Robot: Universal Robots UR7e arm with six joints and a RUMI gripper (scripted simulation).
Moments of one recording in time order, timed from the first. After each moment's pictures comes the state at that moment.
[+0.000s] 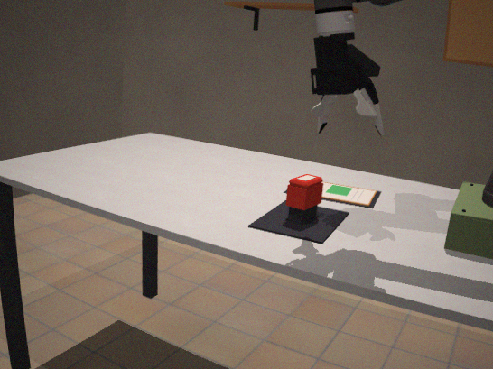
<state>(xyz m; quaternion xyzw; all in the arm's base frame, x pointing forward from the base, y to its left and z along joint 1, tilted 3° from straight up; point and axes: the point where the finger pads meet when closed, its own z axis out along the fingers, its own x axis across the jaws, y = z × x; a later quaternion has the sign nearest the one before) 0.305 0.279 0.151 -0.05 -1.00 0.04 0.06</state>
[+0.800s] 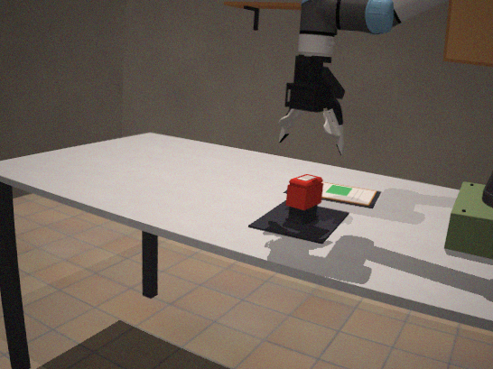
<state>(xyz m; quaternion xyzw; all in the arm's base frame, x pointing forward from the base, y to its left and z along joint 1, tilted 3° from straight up) 0.412 0.263 0.102 0.04 -1.00 -0.02 -0.02</state>
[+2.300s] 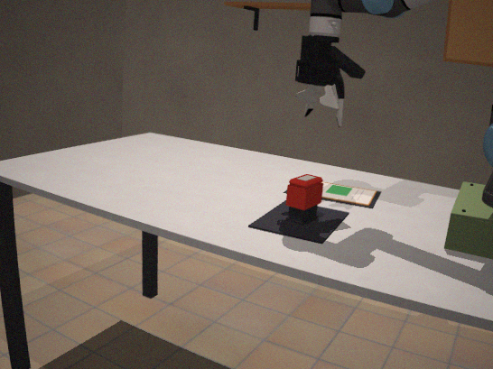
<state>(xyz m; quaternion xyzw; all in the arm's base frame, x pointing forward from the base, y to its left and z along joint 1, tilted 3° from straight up) 0.452 0.152 0.147 -0.23 -0.97 -0.02 -0.01</state>
